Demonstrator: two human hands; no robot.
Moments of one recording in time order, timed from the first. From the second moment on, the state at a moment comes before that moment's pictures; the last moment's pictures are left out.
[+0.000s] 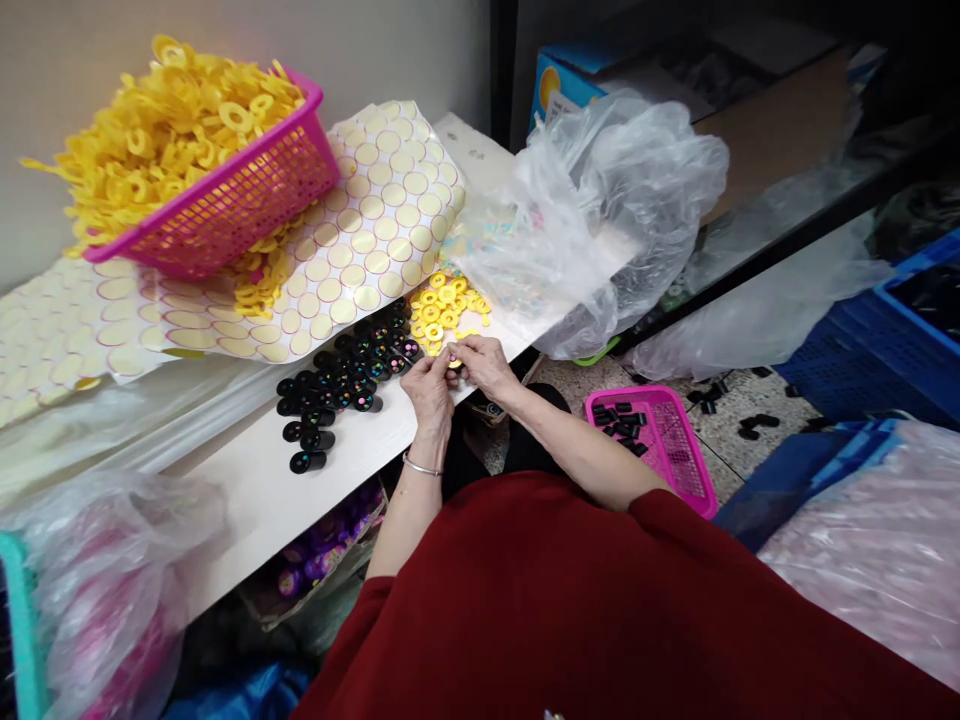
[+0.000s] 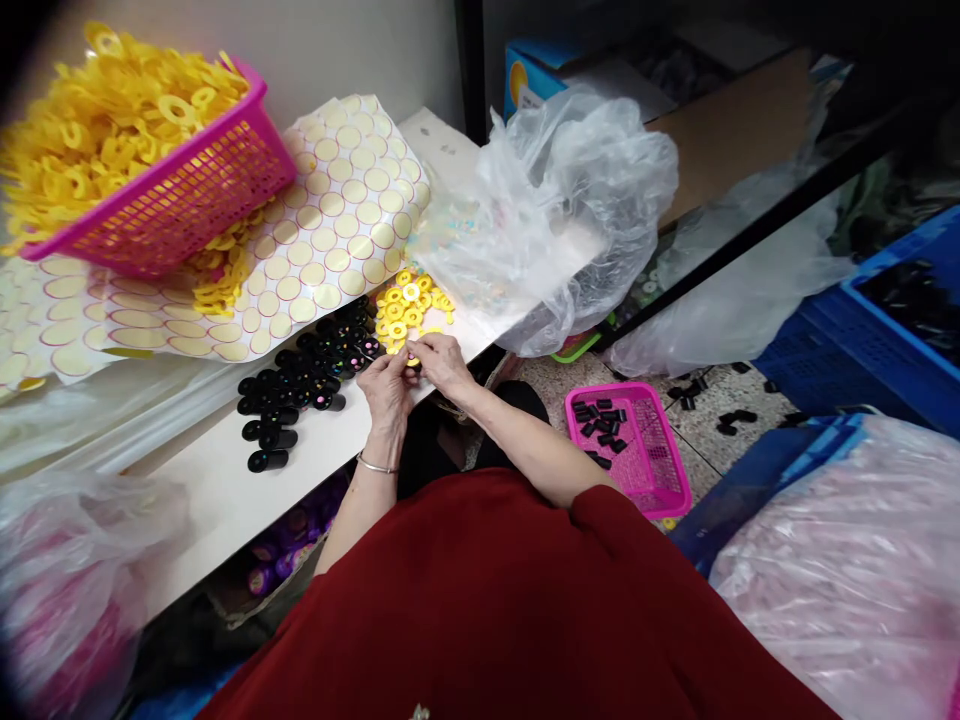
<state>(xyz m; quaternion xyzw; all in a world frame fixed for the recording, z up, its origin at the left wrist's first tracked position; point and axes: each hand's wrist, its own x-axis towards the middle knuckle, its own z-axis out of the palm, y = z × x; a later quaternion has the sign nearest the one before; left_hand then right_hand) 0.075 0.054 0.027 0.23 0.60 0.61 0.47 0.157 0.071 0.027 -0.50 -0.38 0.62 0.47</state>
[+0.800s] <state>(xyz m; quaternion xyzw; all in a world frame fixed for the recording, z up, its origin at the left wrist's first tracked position) 0.069 0.022 0.017 0.51 0.56 0.51 0.41 0.195 0.029 0.032 -0.47 -0.36 0.65 0.49</state>
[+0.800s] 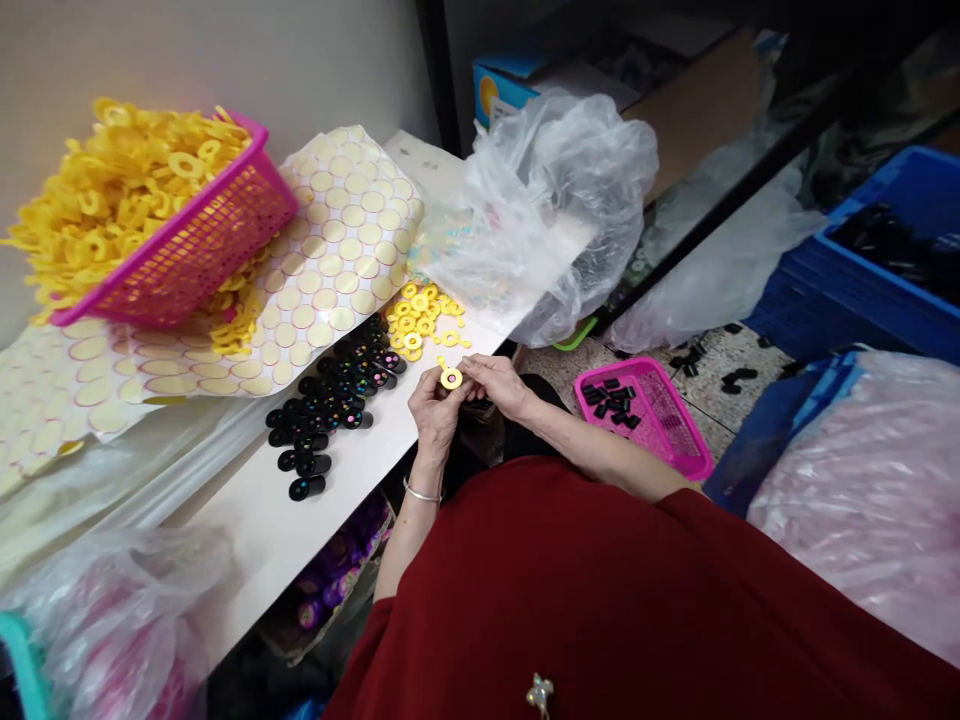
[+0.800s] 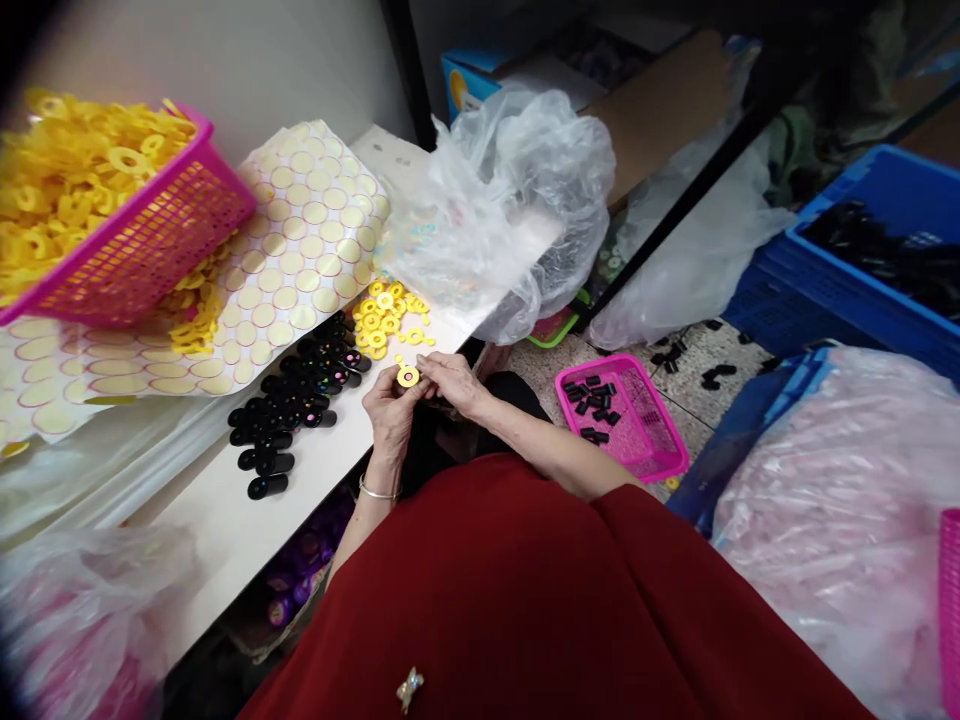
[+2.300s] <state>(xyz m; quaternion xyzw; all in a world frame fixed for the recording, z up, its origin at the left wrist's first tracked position) 0.080 -0.009 0.035 0.84 0.36 0.20 0.36 0.258 -0.007 0.013 -0.29 -0.44 0.78 0.33</state>
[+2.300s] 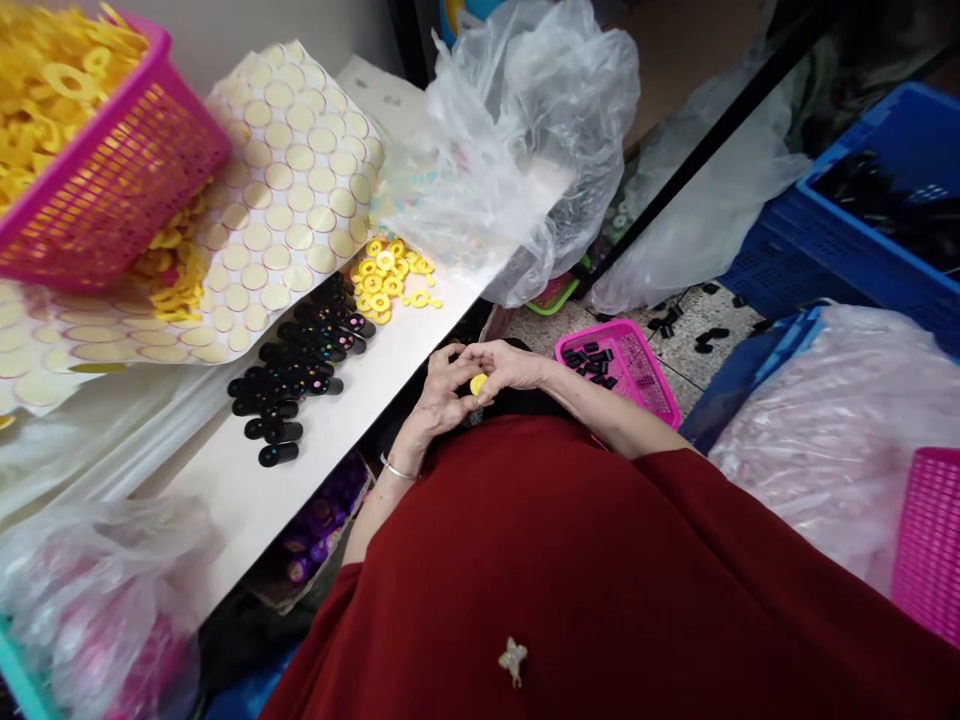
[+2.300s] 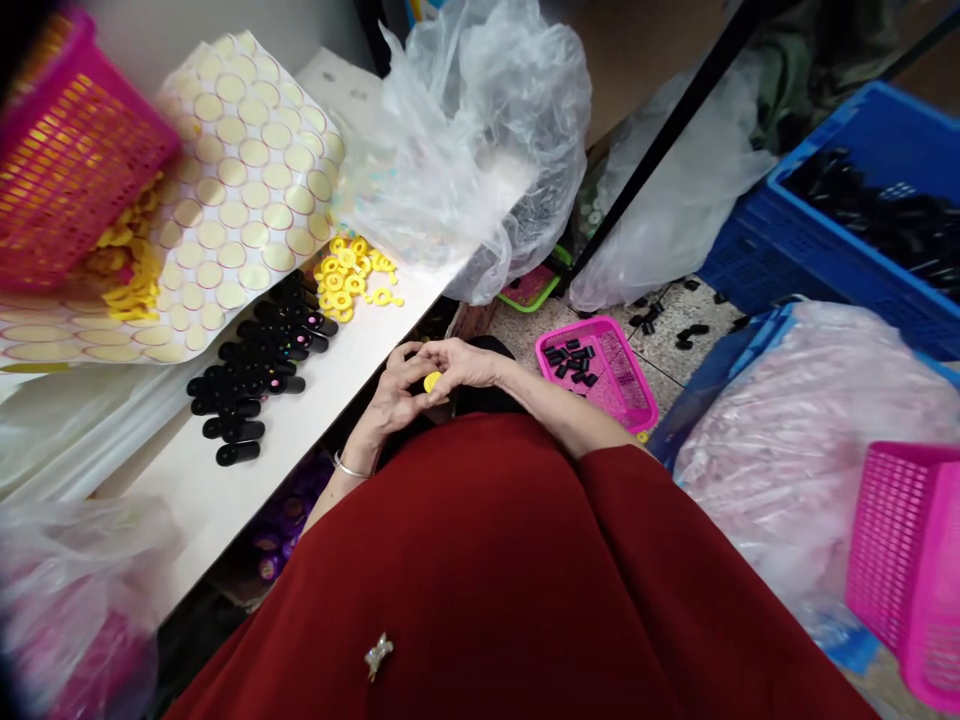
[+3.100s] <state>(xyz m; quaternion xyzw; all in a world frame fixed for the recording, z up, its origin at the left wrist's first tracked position) 0.012 0.031 0.027 0.57 0.72 0.40 -0.05 0.239 0.012 -0.012 -0.56 -0.76 0.20 0.27</state>
